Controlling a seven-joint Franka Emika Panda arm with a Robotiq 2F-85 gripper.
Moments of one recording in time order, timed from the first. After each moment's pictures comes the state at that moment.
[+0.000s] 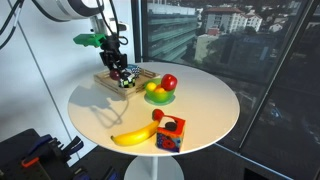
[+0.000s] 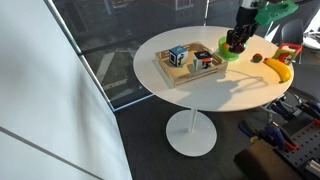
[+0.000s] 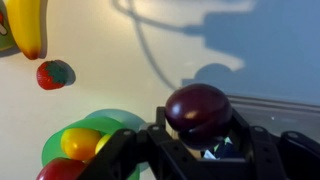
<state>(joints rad) 0.04 -0.05 0.05 -2.40 -0.12 2.40 0.19</state>
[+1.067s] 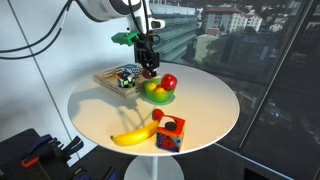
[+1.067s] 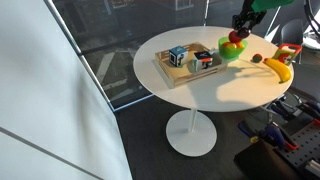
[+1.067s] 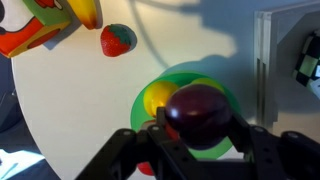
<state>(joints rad) -0.04 0.13 -0.08 -2.16 -0.17 2.39 0.32</state>
